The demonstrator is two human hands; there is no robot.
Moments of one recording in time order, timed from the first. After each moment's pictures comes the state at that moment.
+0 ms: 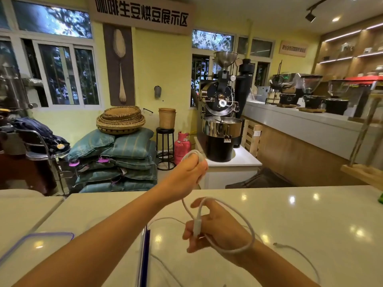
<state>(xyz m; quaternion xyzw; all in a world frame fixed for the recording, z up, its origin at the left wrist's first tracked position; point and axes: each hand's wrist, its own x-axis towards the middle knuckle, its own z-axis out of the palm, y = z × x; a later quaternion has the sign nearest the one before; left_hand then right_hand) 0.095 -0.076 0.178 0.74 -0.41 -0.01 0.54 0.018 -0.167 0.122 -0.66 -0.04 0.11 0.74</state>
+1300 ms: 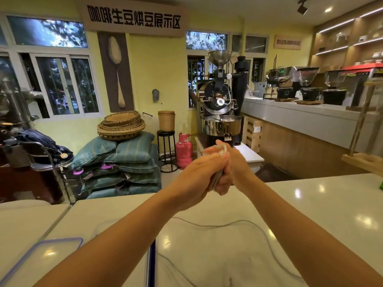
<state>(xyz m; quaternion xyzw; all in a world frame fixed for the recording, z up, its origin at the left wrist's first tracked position) 0.055 -0.082 0.196 0.58 -0.45 -0.25 0.63 0.083 -0.223 0.169 -0.75 -0.02 -0.20 0.63</state>
